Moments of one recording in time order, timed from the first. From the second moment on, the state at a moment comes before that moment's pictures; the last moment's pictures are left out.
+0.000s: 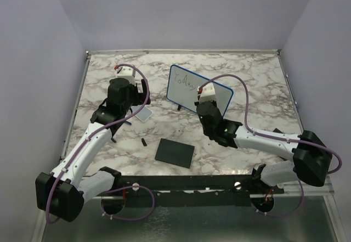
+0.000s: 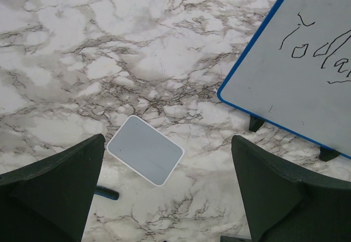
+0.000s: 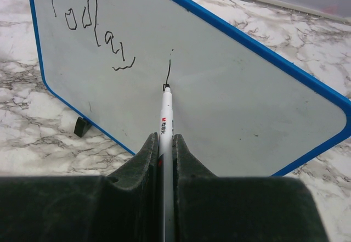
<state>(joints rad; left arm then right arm) -0.37 1.05 0.89 -0.24 -0.16 -0.22 0.97 1.37 0.81 0.21 0.90 0.09</state>
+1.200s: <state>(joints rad) -0.37 1.05 0.89 -0.24 -0.16 -0.22 0.97 1.36 0.79 0.18 0.91 0.14</state>
